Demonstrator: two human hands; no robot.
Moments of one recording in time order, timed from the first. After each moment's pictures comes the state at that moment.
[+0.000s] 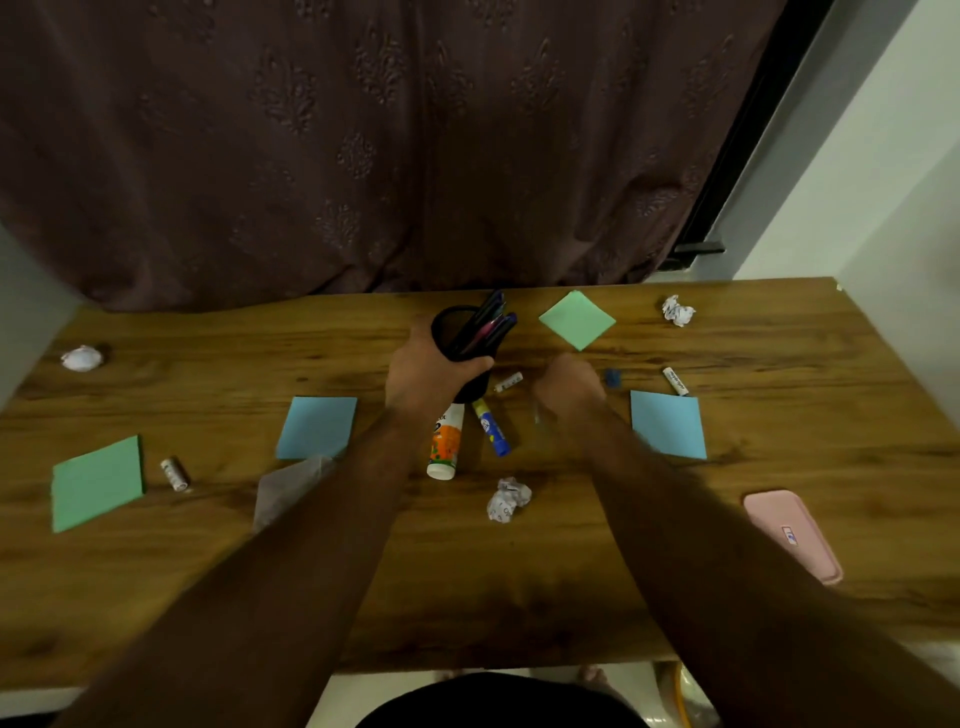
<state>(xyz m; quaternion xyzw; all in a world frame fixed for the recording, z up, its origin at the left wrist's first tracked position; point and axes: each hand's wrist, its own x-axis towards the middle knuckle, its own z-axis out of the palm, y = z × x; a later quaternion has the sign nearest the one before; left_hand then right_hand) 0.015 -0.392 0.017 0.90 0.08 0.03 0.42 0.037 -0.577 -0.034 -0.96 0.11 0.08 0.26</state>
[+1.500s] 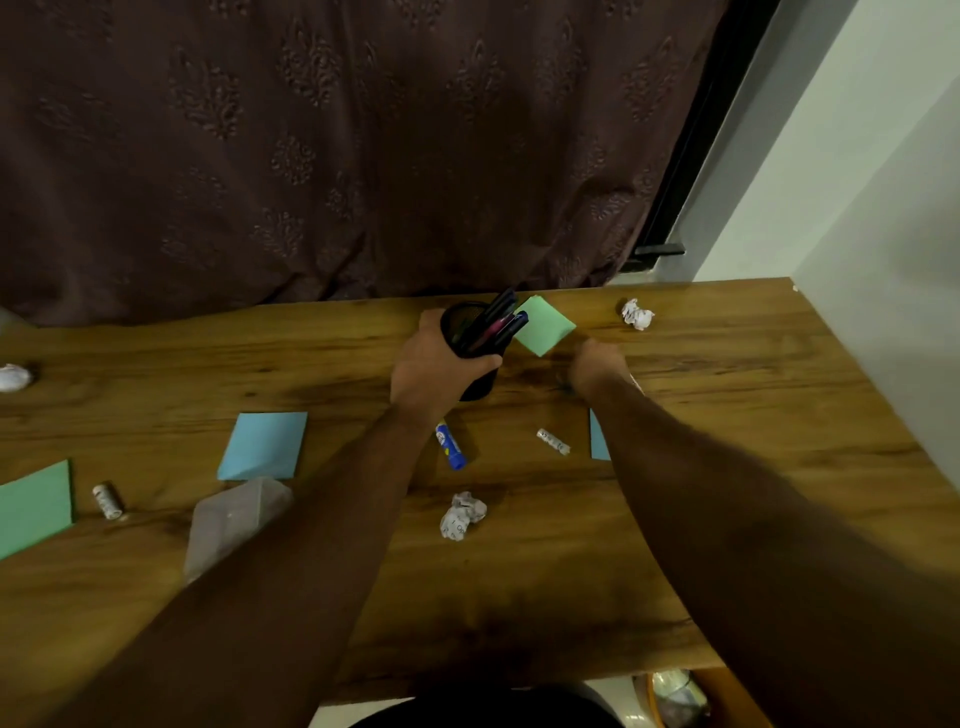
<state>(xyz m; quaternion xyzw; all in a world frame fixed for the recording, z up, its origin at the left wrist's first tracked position) 0.035 -0.455 0.018 0.91 0.03 0.03 0.42 0.069 -0.669 -0.026 -0.98 0.12 0.09 0.12</state>
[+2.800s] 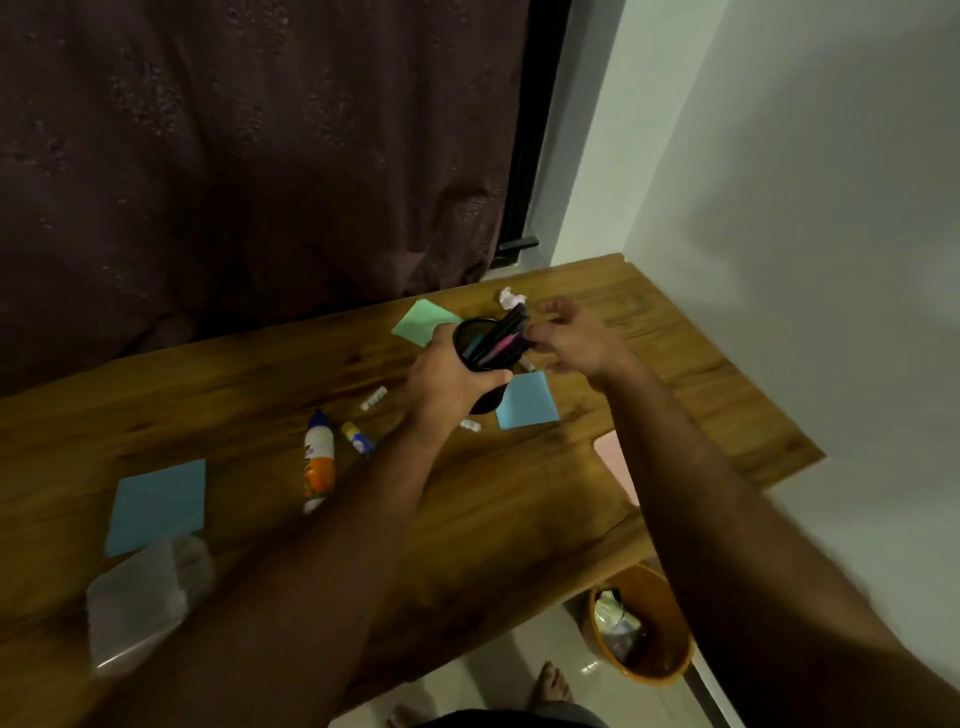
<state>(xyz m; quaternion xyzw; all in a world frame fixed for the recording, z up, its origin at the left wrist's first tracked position) -0.014 -0.547 0.035 0.89 -0.10 -0.04 0.44 -0.045 -0.720 0.075 -0.82 0.20 0.01 0.54</state>
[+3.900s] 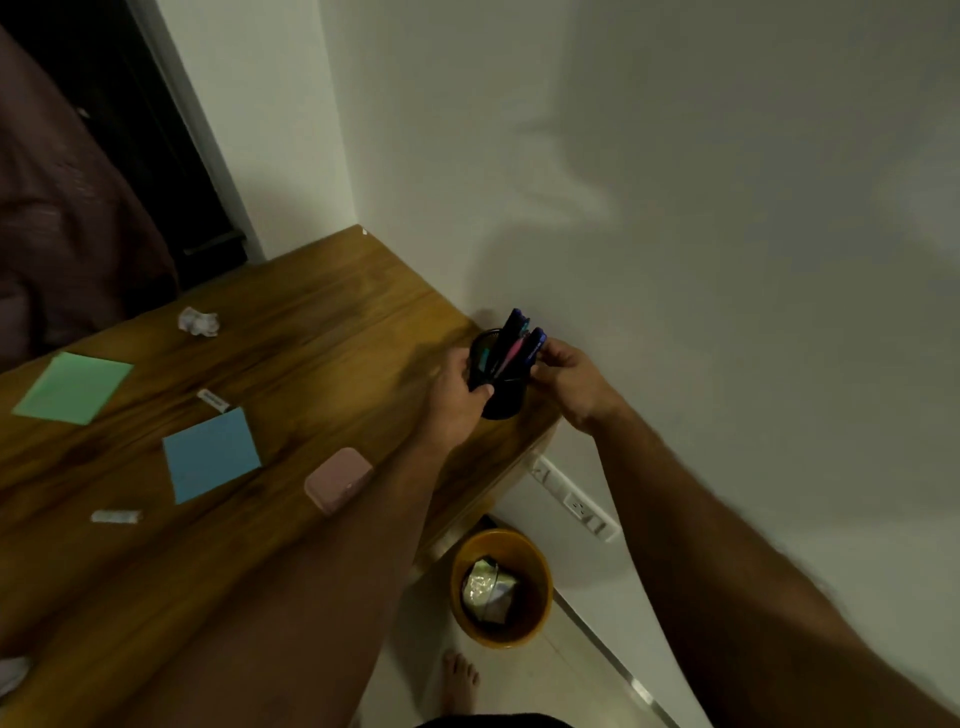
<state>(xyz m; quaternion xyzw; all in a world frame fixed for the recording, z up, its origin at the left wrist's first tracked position) -0.135 -0.918 -0.035 0.77 -0.23 -0.29 0.52 -0.233 -1.059 -0.022 -0.65 0.29 -0.12 0.69</state>
